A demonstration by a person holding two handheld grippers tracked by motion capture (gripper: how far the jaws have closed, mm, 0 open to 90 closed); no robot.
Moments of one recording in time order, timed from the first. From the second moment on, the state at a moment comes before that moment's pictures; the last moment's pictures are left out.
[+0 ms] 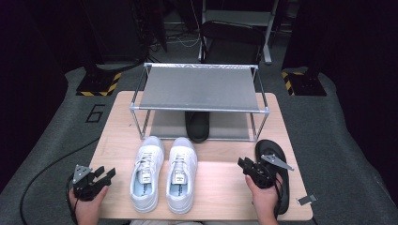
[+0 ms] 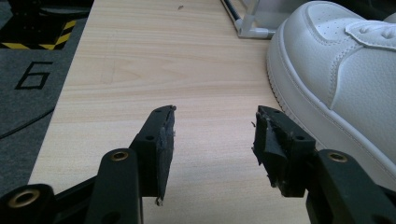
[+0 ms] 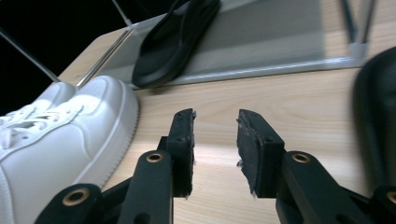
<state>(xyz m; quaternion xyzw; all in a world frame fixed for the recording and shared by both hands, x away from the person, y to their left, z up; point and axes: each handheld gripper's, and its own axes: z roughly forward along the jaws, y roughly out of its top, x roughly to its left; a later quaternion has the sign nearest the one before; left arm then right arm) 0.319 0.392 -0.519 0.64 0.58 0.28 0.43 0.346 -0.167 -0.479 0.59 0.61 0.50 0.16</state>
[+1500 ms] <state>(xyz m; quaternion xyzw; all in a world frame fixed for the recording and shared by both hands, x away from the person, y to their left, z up) 0.320 0.392 -0.519 0.64 0.58 0.28 0.43 0.317 -0.212 -0.501 0.65 0.59 0.43 0.20</state>
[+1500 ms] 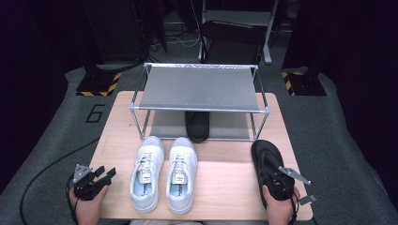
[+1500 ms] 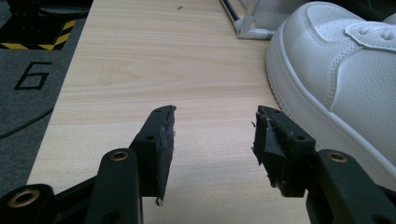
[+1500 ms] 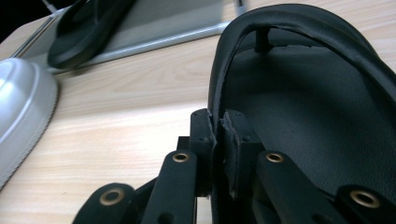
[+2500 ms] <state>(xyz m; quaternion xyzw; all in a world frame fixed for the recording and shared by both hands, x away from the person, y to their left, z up) 0.318 0.393 -0.517 0.64 0.58 0.27 0.43 0.315 -0.170 -0.490 0.59 0.63 0.48 0.14</state>
